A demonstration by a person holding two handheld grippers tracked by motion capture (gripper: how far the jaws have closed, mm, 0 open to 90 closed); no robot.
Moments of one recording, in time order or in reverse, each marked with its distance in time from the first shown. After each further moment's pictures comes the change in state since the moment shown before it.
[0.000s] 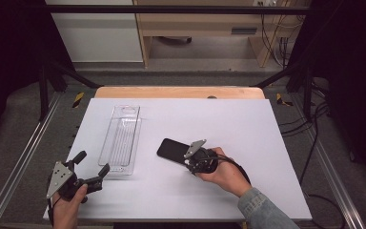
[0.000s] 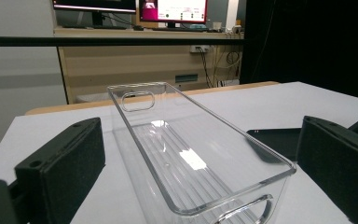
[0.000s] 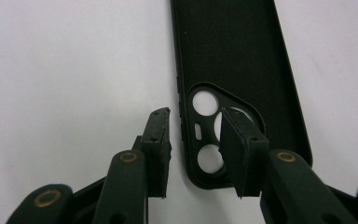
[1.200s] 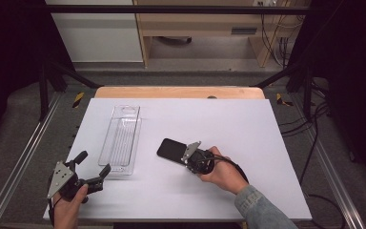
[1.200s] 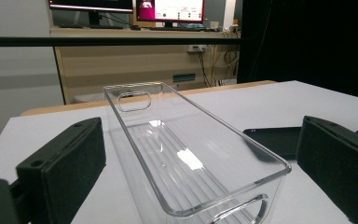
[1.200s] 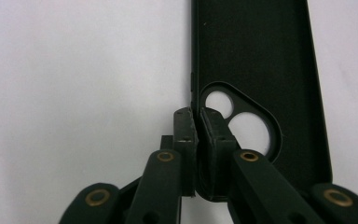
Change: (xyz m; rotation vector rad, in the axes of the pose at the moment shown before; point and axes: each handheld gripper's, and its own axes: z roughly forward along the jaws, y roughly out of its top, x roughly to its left) left arm -0.002 0.000 0.001 0.002 -0.010 0.002; right arm 0.001 0.002 0.012 0.038 0.034 -0.091
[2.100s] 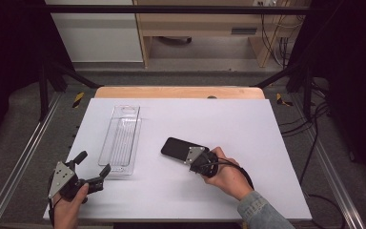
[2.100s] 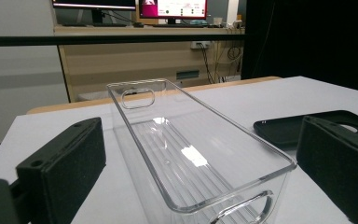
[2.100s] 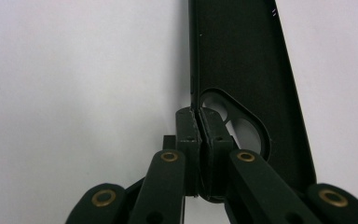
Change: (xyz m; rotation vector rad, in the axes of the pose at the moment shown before) left arm -0.001 0.000 0.000 0.017 0.015 0.020; right arm 0.010 -0.007 -0.021 -0.027 -0.140 -0.085
